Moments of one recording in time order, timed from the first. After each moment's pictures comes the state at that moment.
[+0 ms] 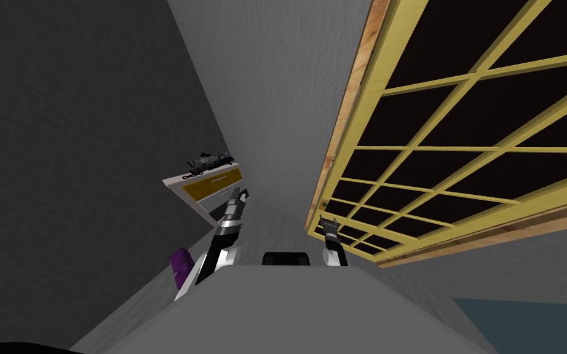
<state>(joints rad) 0.02 -0.19 0.10 -0.77 -0.61 -0.86 -1.27</state>
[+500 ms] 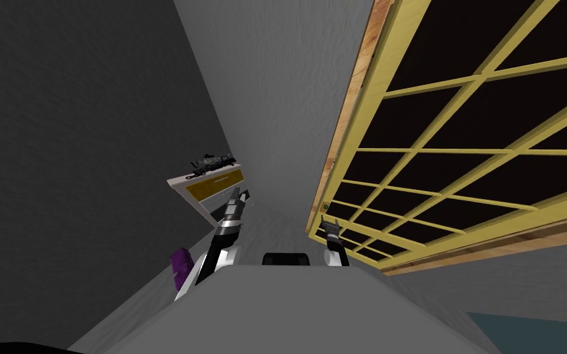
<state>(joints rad) 0.02 -0.20 0.11 -0.74 -0.63 -0.87 -1.34</state>
